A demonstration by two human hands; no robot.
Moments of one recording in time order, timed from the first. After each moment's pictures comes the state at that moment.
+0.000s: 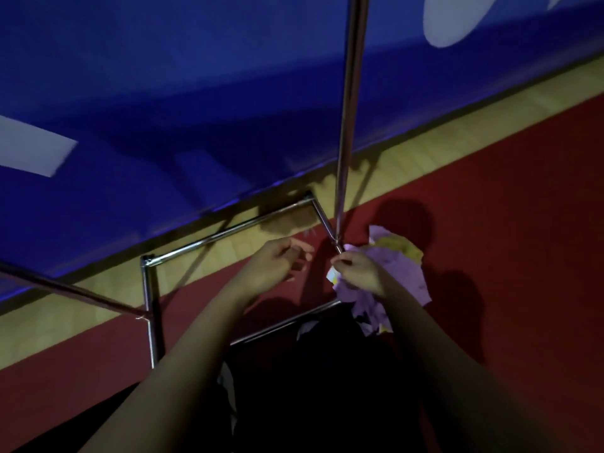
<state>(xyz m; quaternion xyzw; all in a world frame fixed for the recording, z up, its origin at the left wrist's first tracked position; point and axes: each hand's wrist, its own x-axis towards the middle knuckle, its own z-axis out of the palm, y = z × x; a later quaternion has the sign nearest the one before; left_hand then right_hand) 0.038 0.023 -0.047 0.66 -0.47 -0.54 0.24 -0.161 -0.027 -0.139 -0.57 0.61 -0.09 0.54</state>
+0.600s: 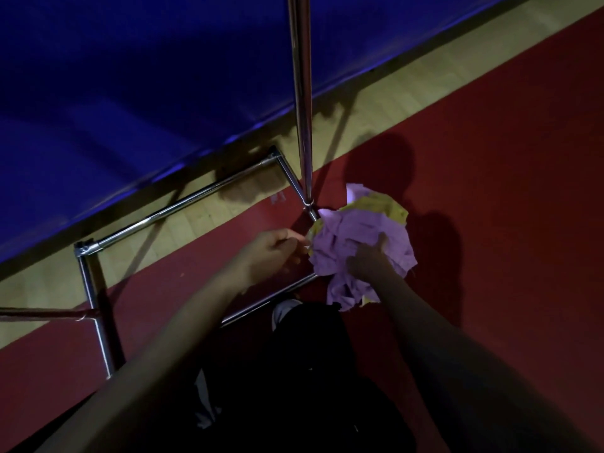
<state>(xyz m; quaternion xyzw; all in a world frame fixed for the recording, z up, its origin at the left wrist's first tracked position) -0.001 -0.016 -0.143 0.63 -0.48 -0.59 0.14 -0.244 -0.038 -0.343 -0.77 0.61 -0.02 0.20</state>
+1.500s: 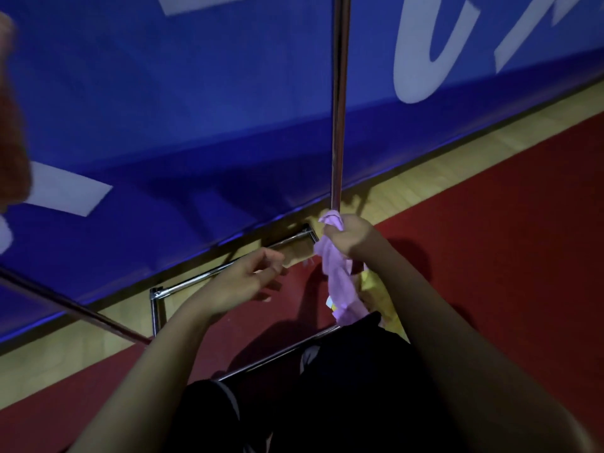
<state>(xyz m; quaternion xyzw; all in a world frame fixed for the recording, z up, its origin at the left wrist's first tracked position) 0.076 0.060 0.049 0.63 -0.52 -0.53 0.23 -0.143 -0.041 0.032 -0.69 0.56 -0.22 0.40</state>
